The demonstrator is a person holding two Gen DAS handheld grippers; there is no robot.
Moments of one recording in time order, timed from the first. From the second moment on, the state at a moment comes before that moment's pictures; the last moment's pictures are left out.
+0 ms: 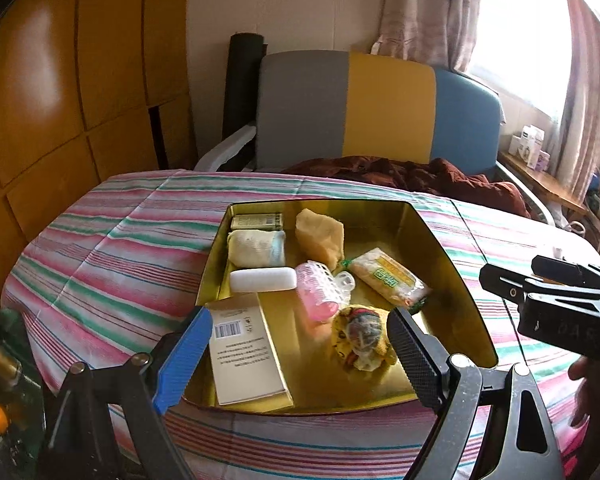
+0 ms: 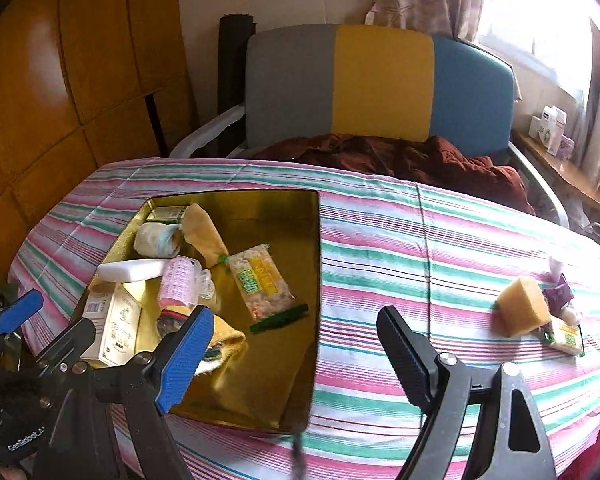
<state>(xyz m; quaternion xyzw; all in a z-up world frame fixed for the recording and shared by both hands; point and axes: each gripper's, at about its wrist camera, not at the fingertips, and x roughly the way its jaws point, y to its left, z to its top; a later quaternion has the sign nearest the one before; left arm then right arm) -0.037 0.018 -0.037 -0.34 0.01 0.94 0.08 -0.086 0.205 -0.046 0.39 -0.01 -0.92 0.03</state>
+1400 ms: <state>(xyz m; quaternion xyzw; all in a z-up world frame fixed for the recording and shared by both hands) -0.027 0.137 -0.041 -0.34 0.13 0.91 0.20 -0.073 0.540 -0.055 0.37 -0.17 -0.88 -0.25</state>
